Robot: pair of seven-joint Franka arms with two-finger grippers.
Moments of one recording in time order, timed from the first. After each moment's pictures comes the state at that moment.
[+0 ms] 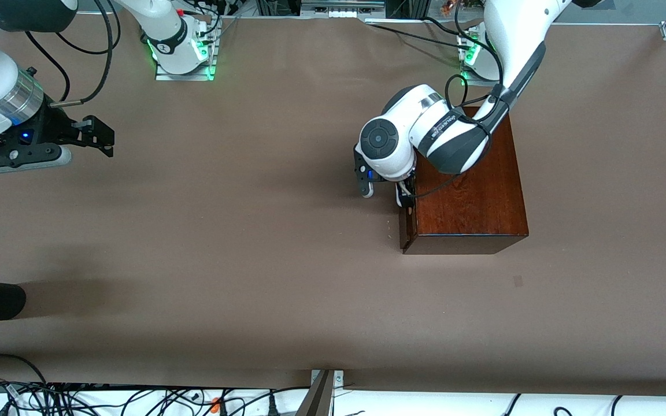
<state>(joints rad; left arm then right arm) -0.24 0.59 -0.51 -1.57 0.36 1.72 0.59 0.19 0.05 -0.03 -1.60 -0.07 1.65 -0.01</state>
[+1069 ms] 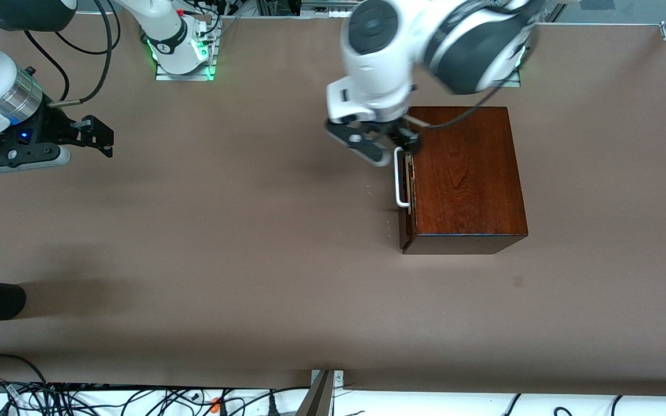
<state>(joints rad) -0.30 0.47 -0.49 -1.16 0.25 1.40 -0.22 0.19 0.06 -0.03 -1.60 -0.07 1.65 -0.01</state>
